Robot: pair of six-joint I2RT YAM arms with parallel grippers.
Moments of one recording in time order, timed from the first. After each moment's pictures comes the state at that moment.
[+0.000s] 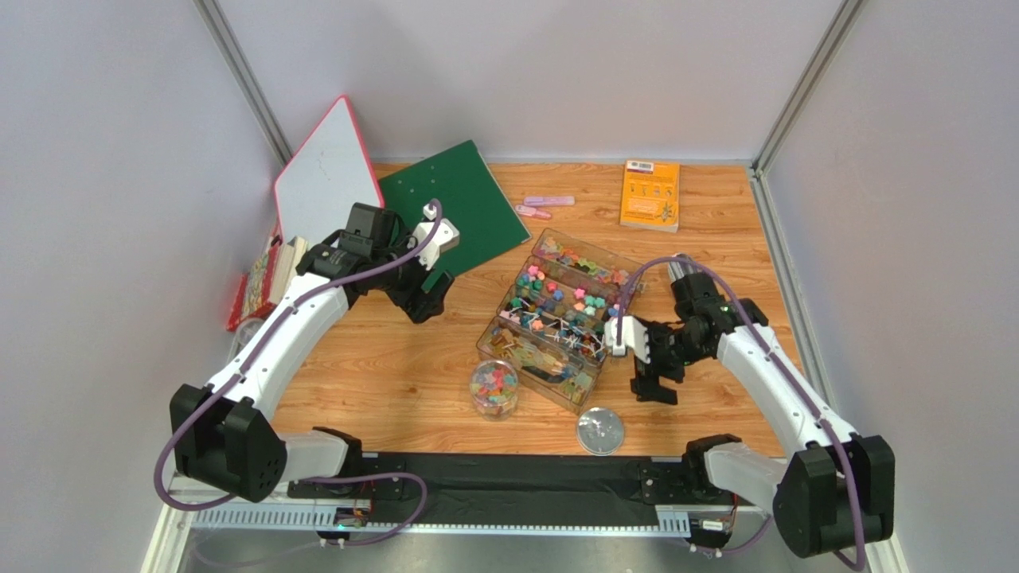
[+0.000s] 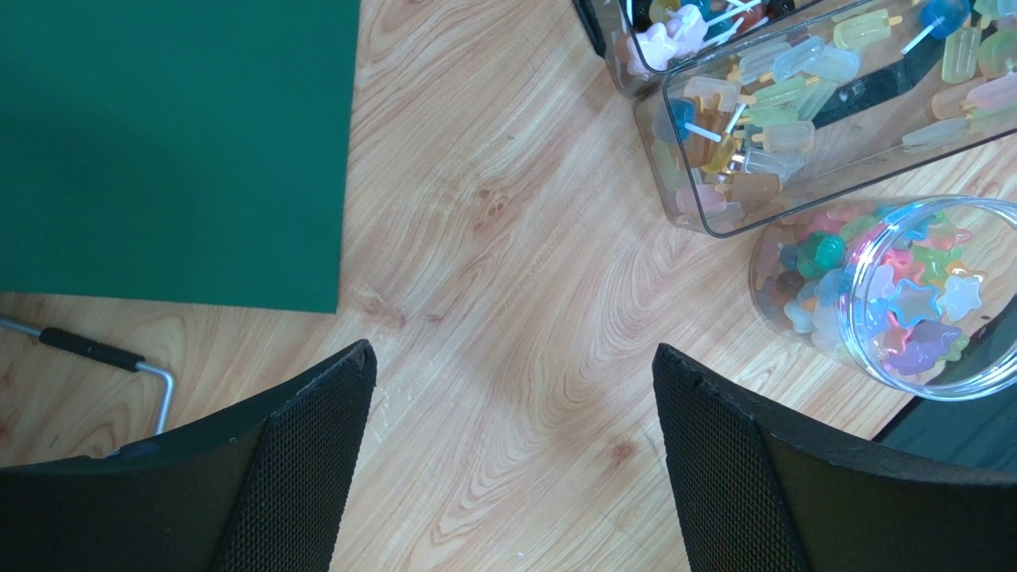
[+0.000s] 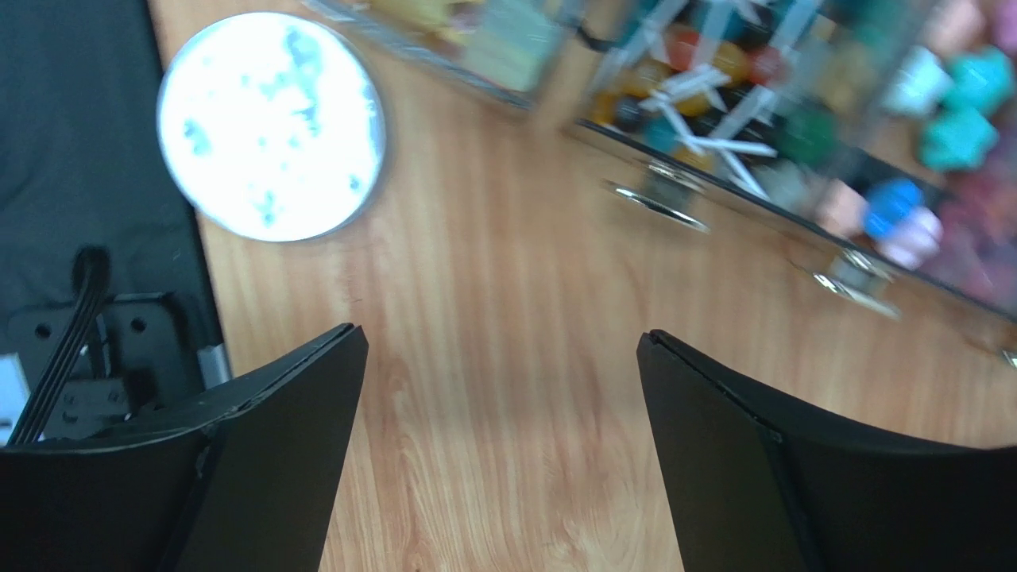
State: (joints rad) left arm -0.32 1.28 1.12 -0.76 0.38 0.46; right arm 0.16 1.11 0.79 -1.01 -0.59 -1.24
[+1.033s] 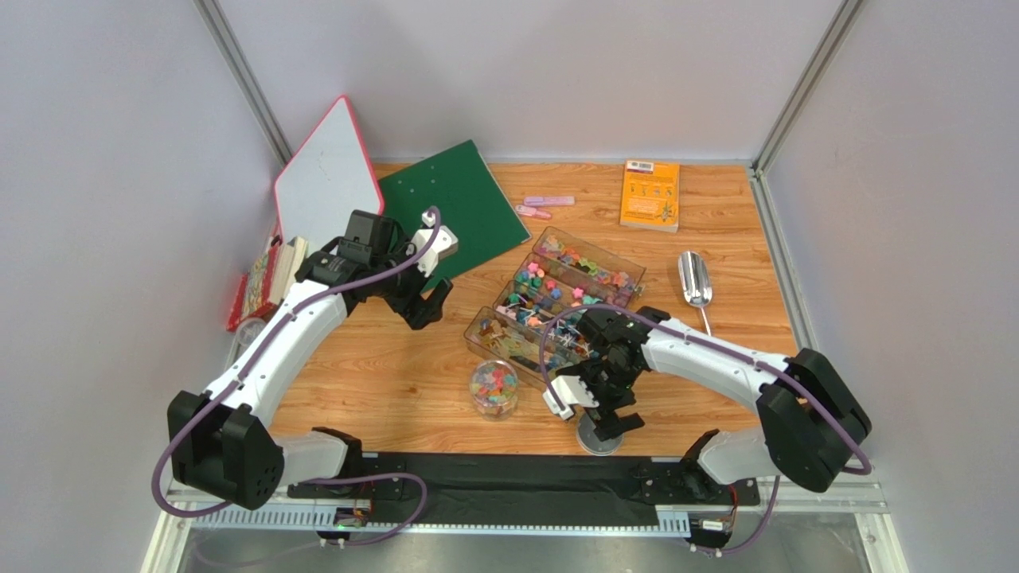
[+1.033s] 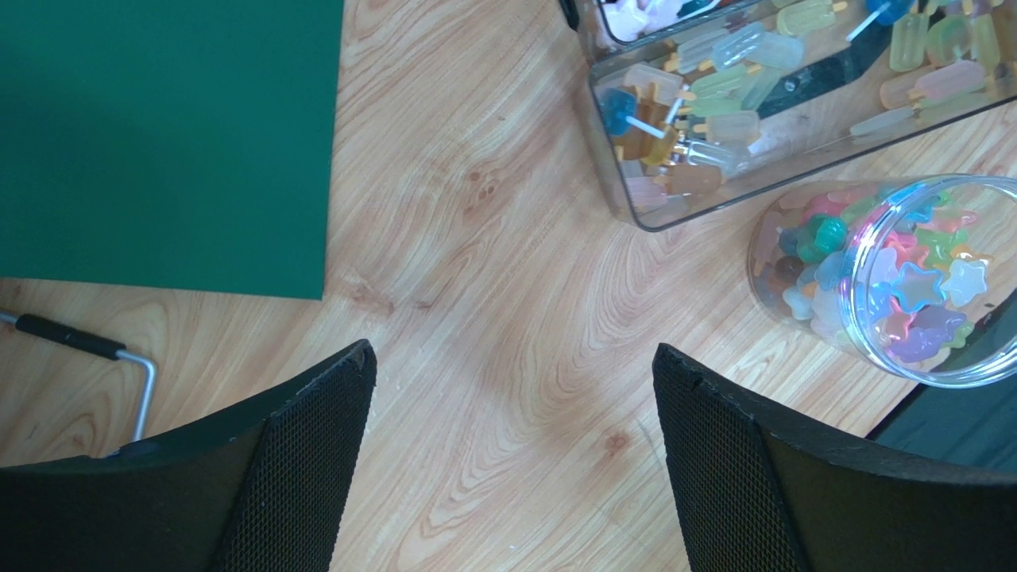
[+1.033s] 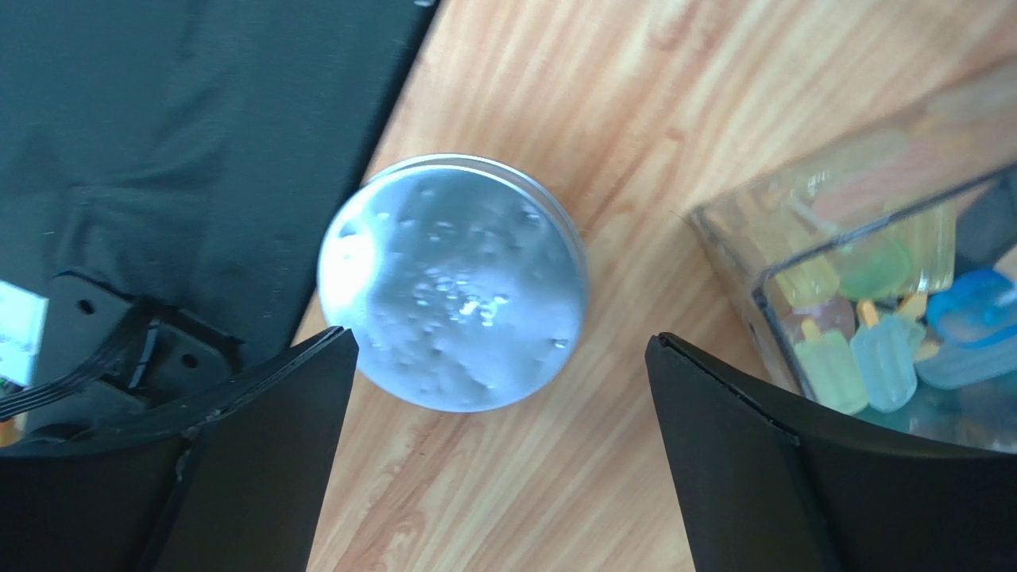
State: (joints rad) left arm -0.32 1.25 1.07 -0.76 0.37 0.46; right arm 0.75 1.36 0.77 -0.96 -0.50 -1.31
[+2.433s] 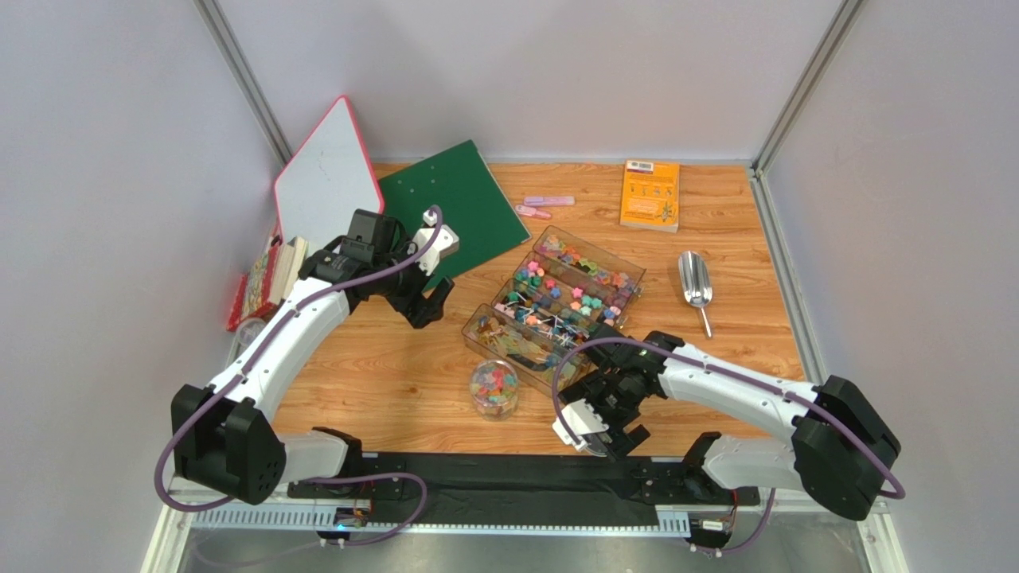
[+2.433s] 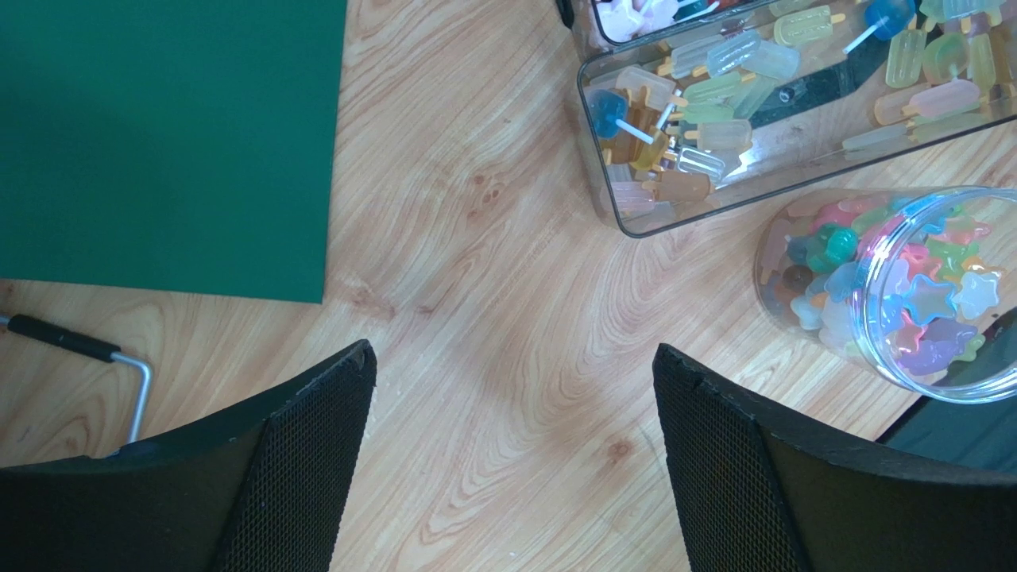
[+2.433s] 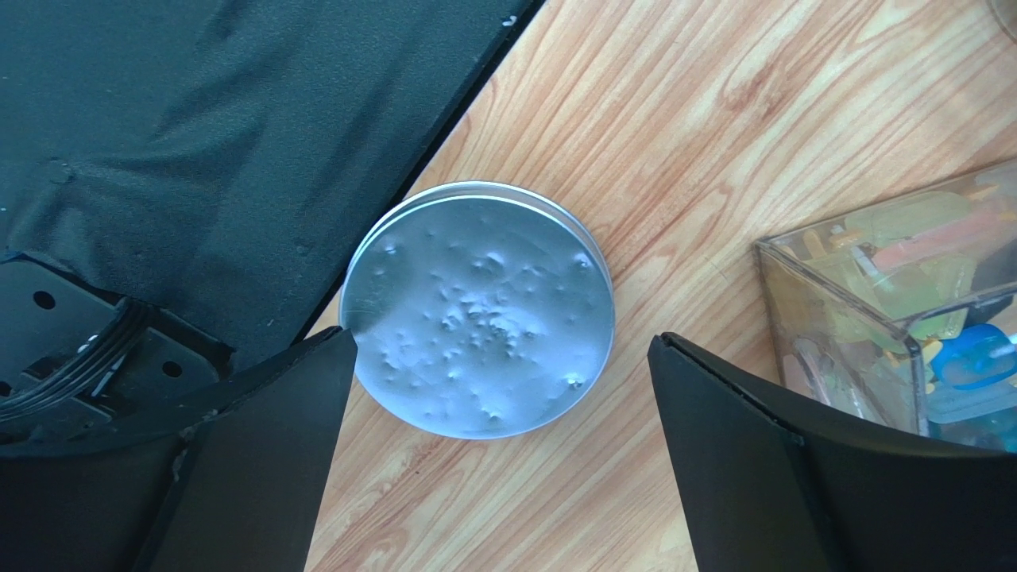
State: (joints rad) left arm -0.32 1.27 1.07 -0.74 0.36 0.45; right arm 0.85 1.22 0.65 -0.88 -0.45 -1.37
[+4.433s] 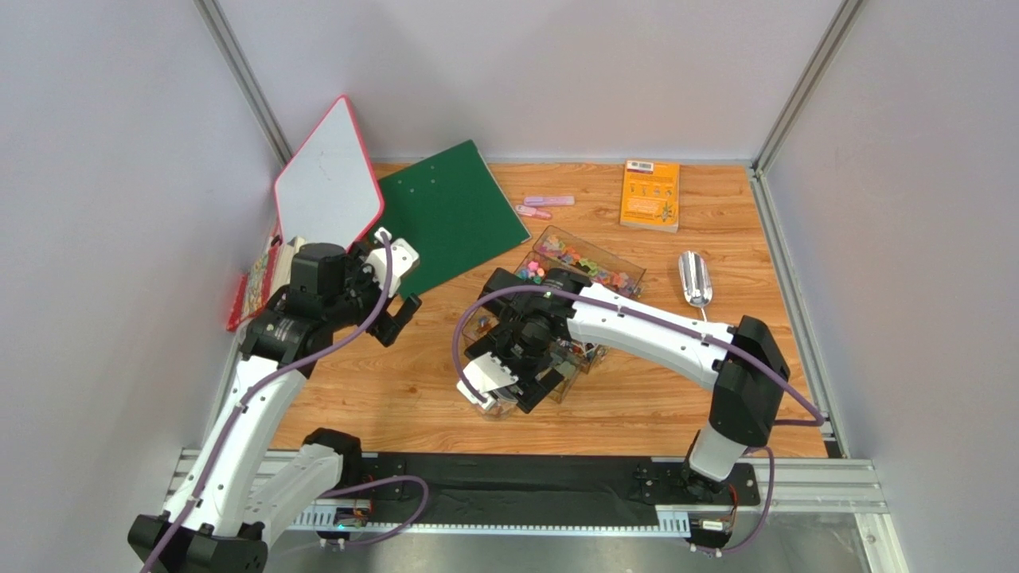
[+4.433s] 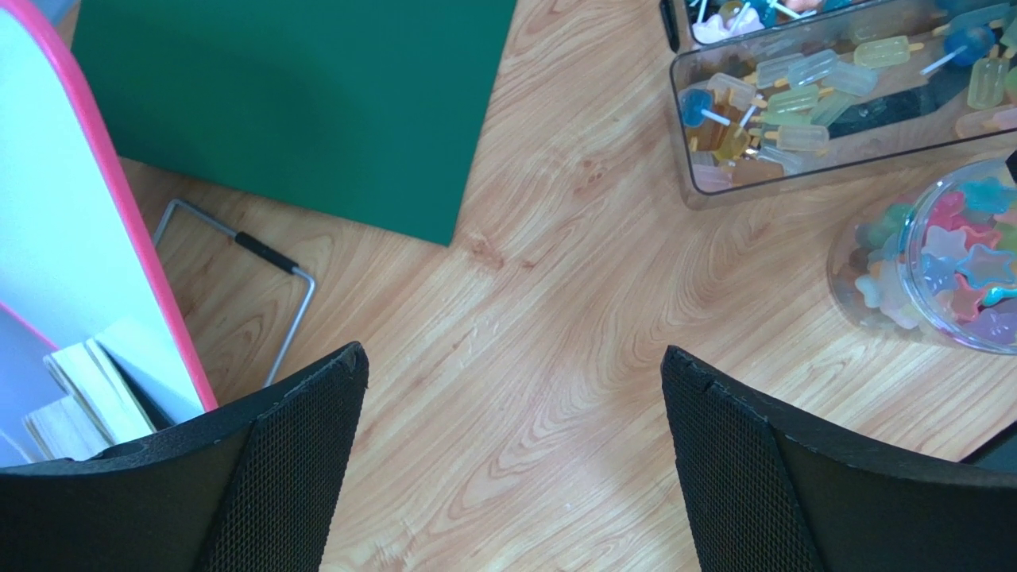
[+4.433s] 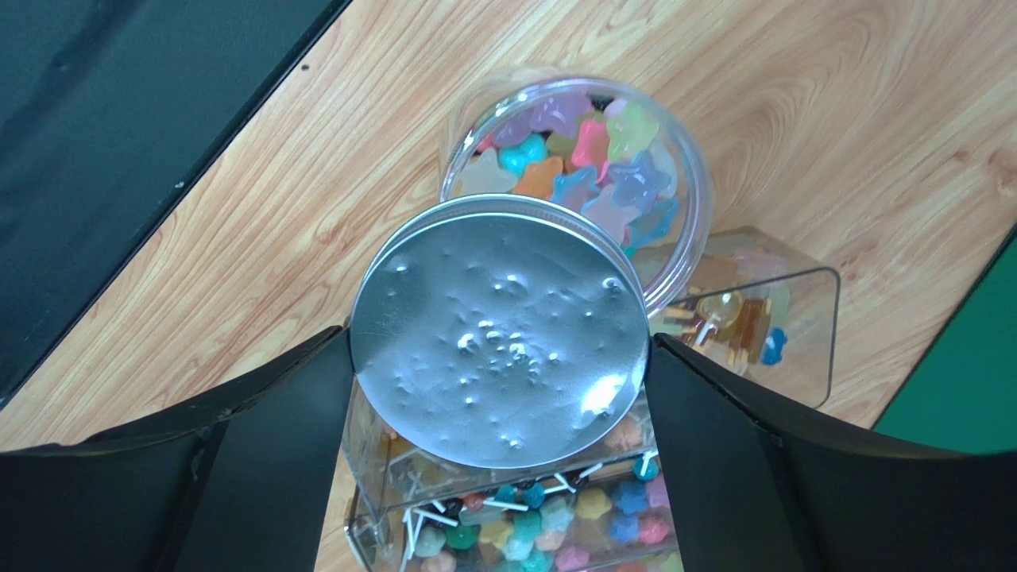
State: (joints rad) left arm -0.26 0.87 0.95 -0.74 0.26 0.48; right arm 1.04 1.68 1.45 -1.10 -0.38 -1.33
